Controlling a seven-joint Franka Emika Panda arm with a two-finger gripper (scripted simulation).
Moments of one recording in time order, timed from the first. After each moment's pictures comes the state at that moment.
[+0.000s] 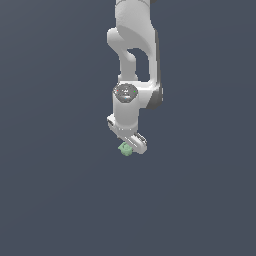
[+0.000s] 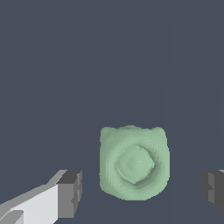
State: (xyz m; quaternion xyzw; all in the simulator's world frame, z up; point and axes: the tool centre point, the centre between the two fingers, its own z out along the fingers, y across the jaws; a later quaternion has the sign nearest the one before) arm -0.016 -0.006 0.089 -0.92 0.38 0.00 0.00
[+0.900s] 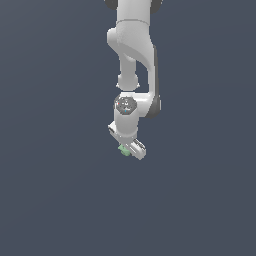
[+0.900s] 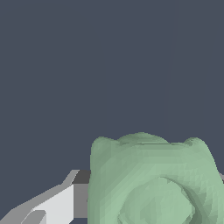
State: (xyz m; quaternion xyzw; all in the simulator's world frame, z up) arm -0.016 -0.005 0.041 -0.92 0.38 0.00 0.00
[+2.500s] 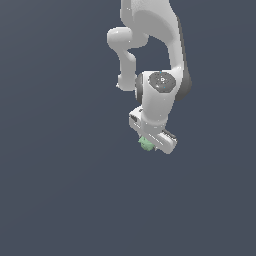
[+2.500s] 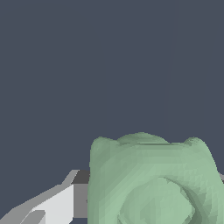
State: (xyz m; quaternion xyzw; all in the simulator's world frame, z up) arm 0.008 0.086 0.140 -0.92 0.38 0.00 0.00
